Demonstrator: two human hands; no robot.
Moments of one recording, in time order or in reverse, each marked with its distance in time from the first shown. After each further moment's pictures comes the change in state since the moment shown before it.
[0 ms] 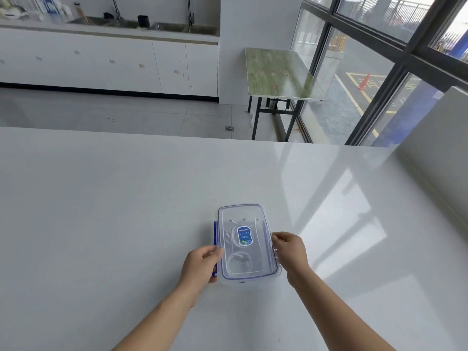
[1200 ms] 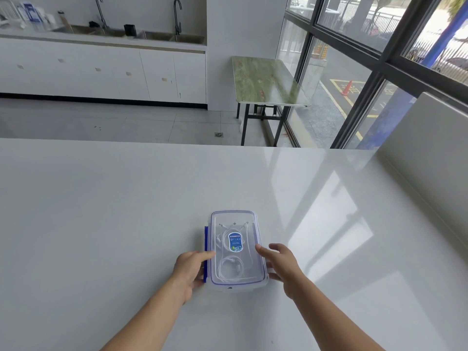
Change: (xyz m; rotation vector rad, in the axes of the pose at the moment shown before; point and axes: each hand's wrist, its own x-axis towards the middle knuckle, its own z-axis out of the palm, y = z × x) left_hand 0.016 0.009 -0.002 -0.138 -0.036 -0.275; right_hand -0.009 0.017 -0.012 0.155 -0.165 0.174
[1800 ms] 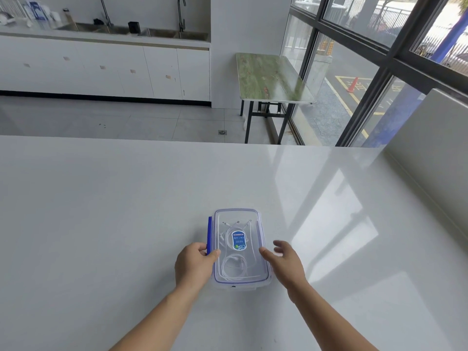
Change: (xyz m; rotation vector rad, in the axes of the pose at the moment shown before) left_hand -0.019 0.005 0.010 0.512 0.336 0.386; right_hand -0.002 0.013 0.001 -0.282 0.129 -0.212
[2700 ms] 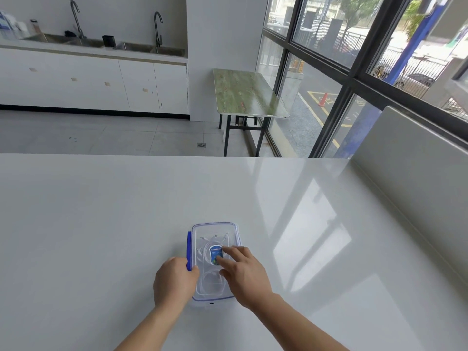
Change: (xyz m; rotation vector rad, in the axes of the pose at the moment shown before) left_hand -0.001 0.010 0.006 0.401 0.080 0.201; right_hand -0.003 -0.014 0.025 -0.819 0.085 -0.871
